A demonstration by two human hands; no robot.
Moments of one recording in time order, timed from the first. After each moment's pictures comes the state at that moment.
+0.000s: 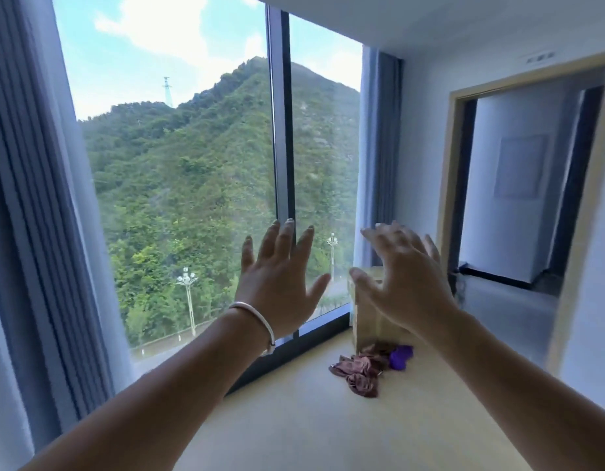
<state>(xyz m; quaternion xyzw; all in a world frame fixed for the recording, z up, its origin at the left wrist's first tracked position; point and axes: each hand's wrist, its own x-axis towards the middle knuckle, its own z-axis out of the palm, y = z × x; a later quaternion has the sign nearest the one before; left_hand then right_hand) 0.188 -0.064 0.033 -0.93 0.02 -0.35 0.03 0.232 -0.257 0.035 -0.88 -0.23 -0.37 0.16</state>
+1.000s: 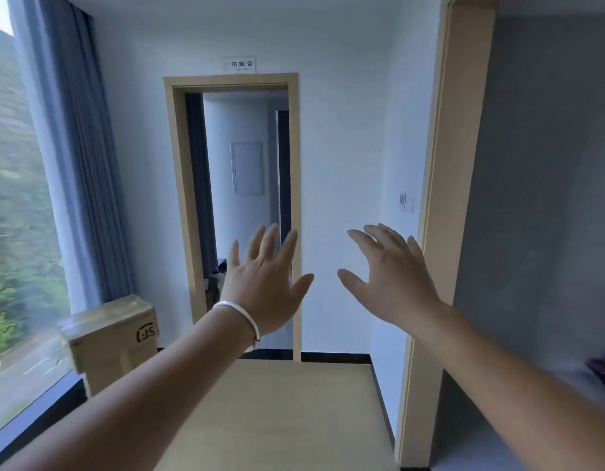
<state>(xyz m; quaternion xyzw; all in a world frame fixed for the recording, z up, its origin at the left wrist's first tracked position) 0.547 -0.473 0.012 -0.86 0.39 -0.31 -0.10 0.426 -0.641 0.021 -0.92 0.16 -0.36 -0.02</state>
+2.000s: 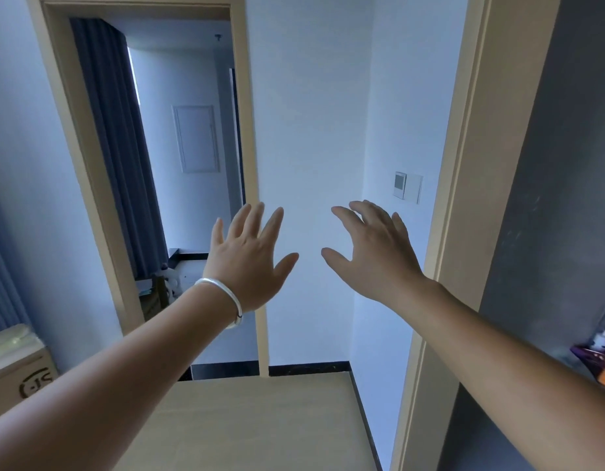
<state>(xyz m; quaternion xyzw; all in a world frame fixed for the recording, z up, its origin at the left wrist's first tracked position) 0.857 -0.771 0.000 -0.85 0.43 -0.30 -0.08 0.722 -0.925 0.006 -0.91 0.20 -0.35 -0.02</state>
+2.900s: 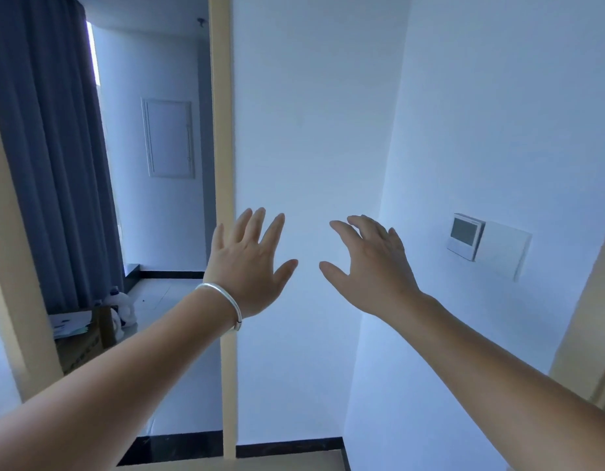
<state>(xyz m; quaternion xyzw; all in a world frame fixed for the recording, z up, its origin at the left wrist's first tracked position) 1.177 -1.026 -0.005 -0.84 0.44 -0.30 -0.13 1.029 -1.166 0.011 -0.92 0.21 -0.33 -0.05</state>
